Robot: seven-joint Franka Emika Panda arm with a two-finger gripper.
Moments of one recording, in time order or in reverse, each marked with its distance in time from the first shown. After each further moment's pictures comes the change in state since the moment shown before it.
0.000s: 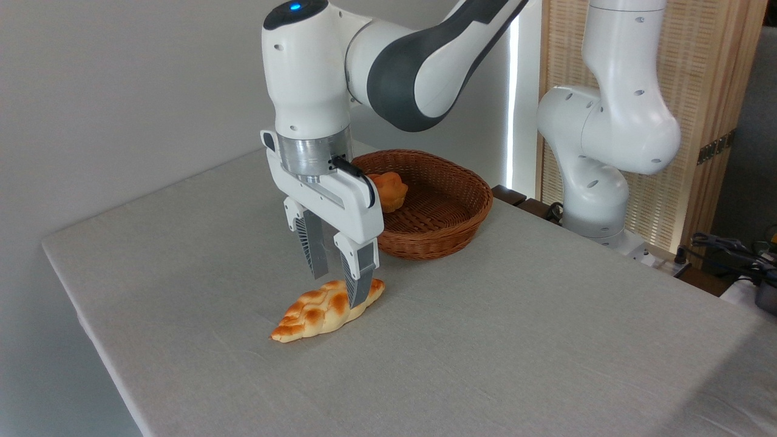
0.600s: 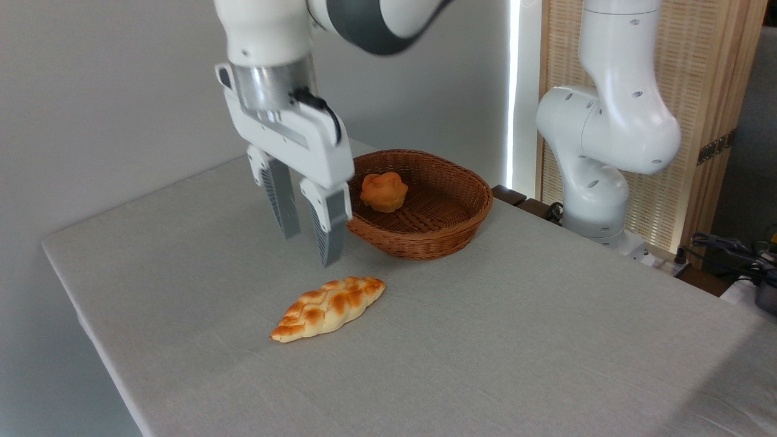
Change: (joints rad) arm 0.010 0.047 0.007 0.263 0.000 -0.223 -0.017
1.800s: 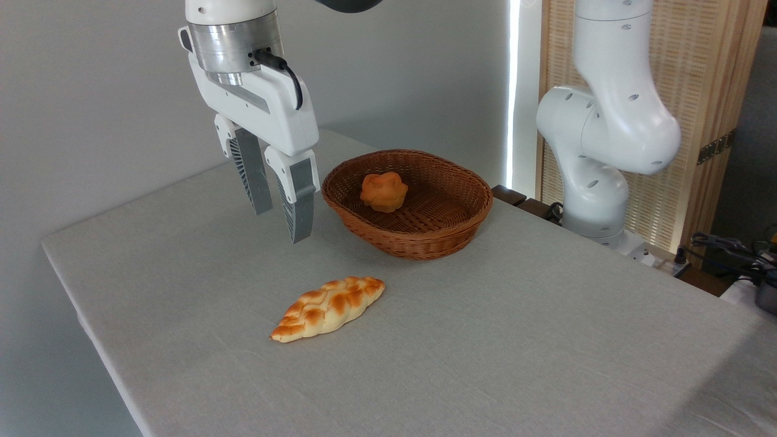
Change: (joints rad) arm -0.007 0.116 -0.003 0.291 0.000 -0.186 0.000
